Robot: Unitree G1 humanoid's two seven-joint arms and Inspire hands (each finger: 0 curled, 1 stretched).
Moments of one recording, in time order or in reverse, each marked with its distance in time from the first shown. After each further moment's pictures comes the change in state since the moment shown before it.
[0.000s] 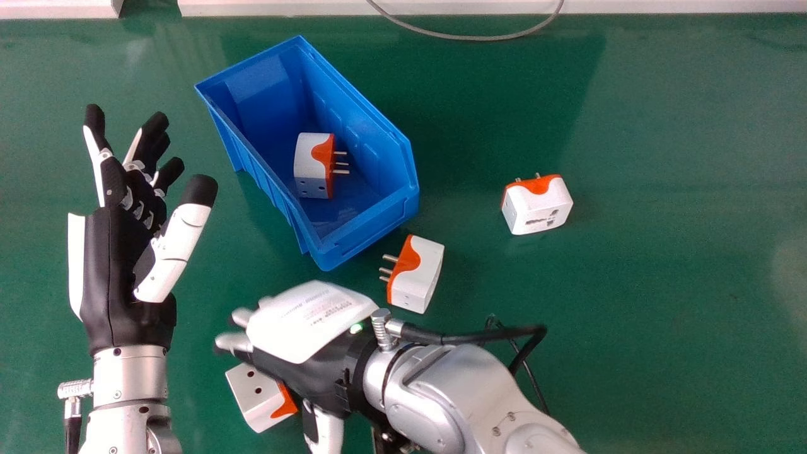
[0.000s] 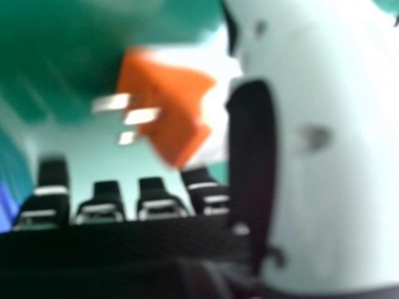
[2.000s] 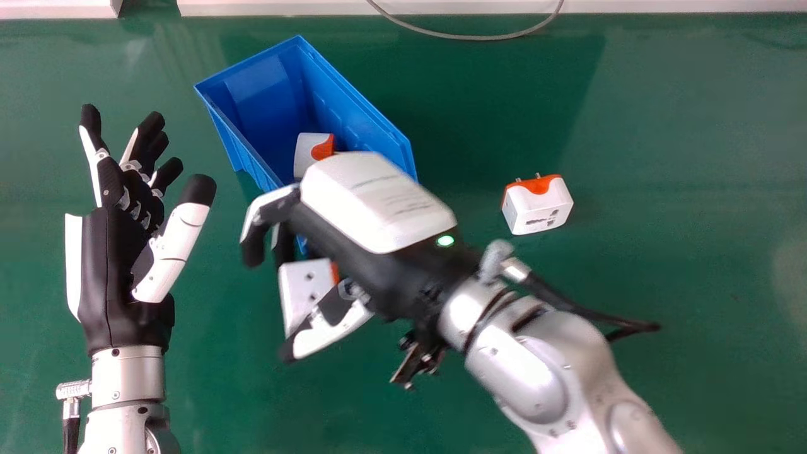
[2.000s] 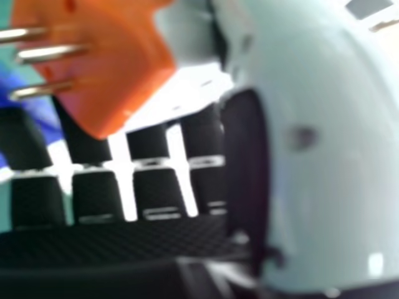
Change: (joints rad) left arm 0.003 -0.002 0.006 0.000 0.000 -0.003 -0.004; right arm 0.097 -0.094 -0.302 -0.407 0.197 -0.034 -0.032
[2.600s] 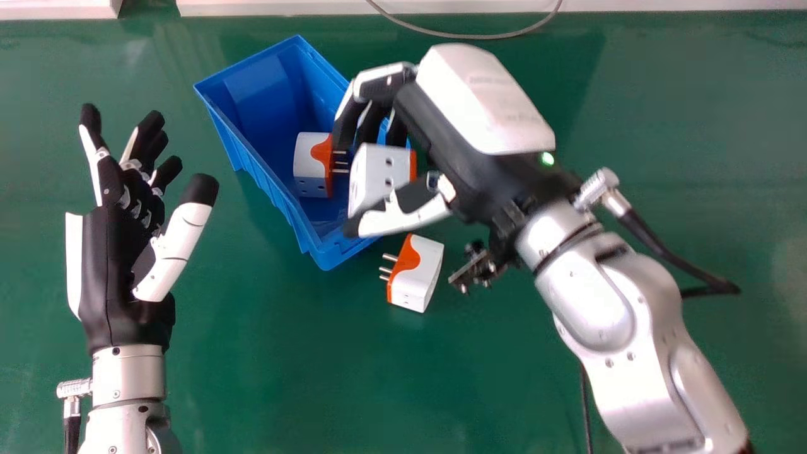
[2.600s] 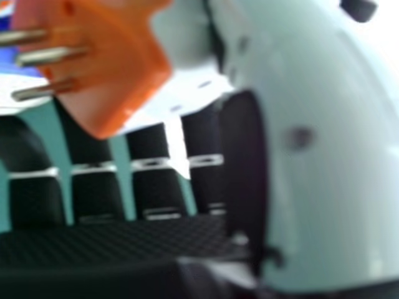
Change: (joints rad) left arm -0.006 -0.001 0.004 0.006 0.004 -0.002 0.007; right arm -0.130 -0.018 -0.185 0.118 0.082 -0.028 -0.132
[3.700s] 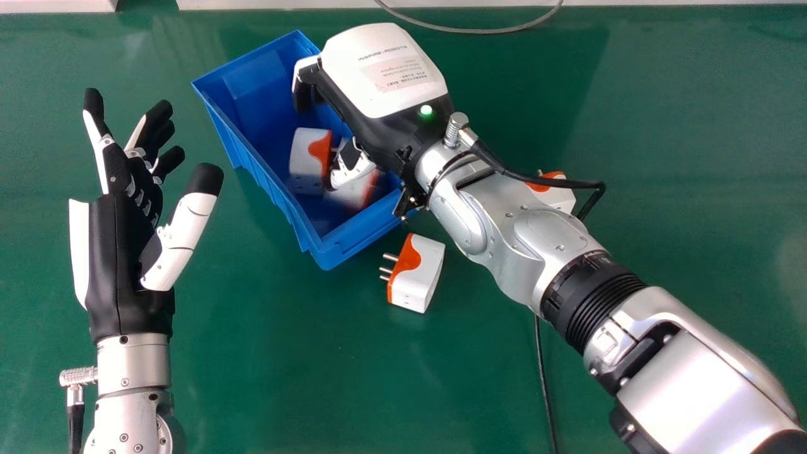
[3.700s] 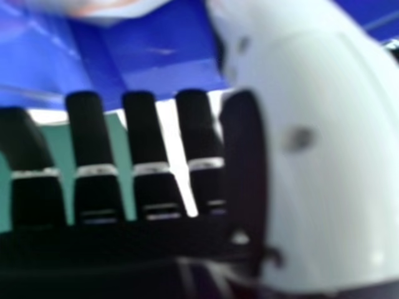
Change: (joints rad) left arm -0.041 0.015 -0.003 0.055 0.115 -0.066 0.097; right arm -0.615 0.128 0.232 1.152 -0.095 -0.186 -0.481
